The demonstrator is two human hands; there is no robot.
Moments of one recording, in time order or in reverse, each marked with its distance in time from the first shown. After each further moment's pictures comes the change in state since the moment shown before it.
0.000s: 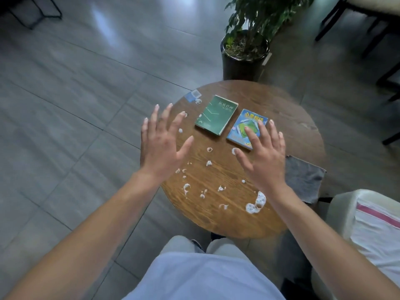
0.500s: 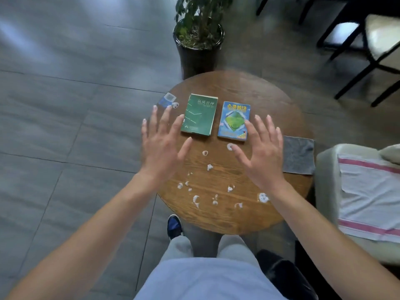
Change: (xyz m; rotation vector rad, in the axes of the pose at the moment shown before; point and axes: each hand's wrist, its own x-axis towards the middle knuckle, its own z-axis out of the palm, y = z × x) left_hand 0.087 -0.086 0.052 -0.068 -0.127 0.282; right_hand 0.023 -0.069 0.039 -0.134 -0.005 0.297
